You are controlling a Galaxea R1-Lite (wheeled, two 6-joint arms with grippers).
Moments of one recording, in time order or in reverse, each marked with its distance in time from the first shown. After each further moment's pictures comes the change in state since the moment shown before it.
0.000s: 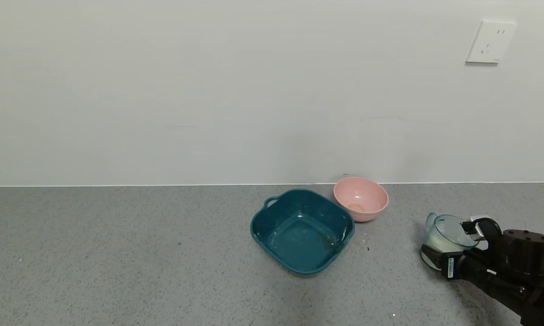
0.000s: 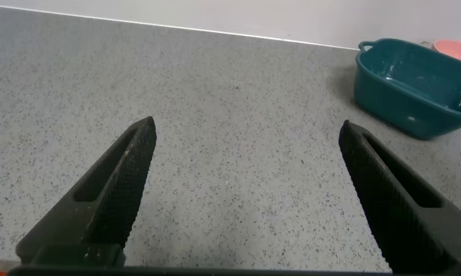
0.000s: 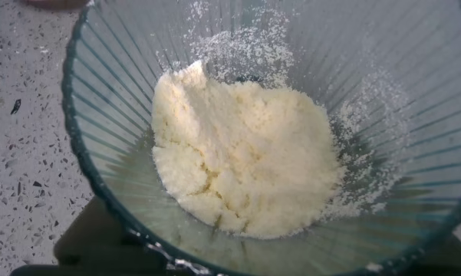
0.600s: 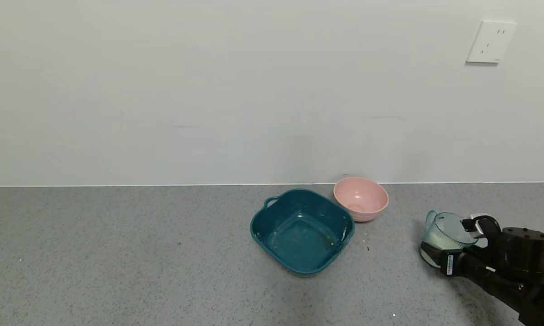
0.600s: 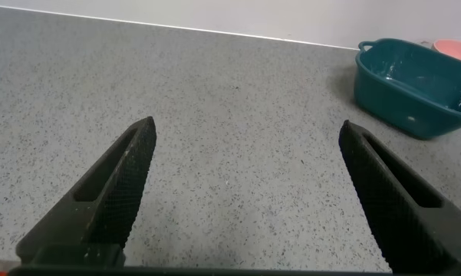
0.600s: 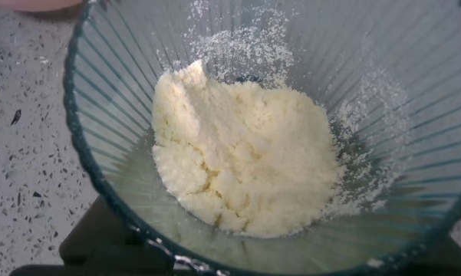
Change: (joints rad) left arm 0.000 0.000 0.000 0.000 0.000 0.000; right arm -0.004 0.003 -0.021 0.003 0.004 0.013
